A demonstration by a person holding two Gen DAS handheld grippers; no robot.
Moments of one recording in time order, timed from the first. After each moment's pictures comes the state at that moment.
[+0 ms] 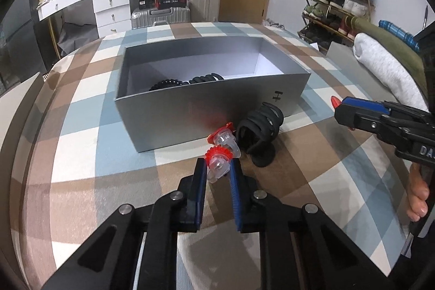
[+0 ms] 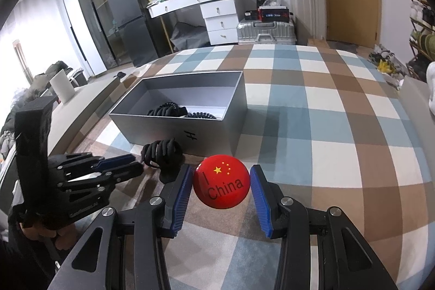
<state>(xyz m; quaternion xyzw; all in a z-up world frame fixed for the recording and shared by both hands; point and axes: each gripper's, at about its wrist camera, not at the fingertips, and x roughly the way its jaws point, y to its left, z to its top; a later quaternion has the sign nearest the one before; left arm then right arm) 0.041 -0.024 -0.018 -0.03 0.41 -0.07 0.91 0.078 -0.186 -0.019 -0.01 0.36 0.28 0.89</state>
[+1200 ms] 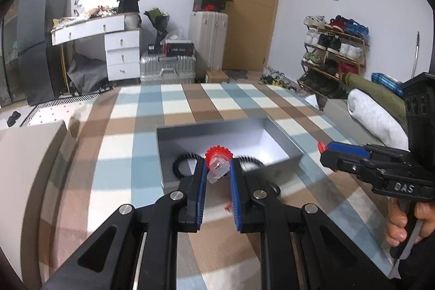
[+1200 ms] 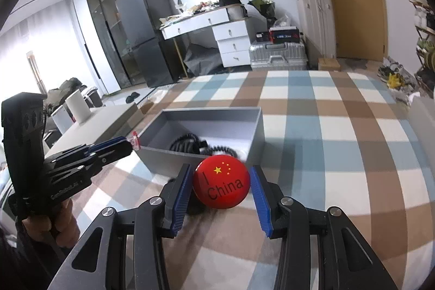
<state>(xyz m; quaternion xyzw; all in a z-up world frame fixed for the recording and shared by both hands) 0.052 0.000 0.029 -0.05 0.28 -0.06 0.96 0.082 -0.177 0.007 0.02 0.31 0.31 0.90</state>
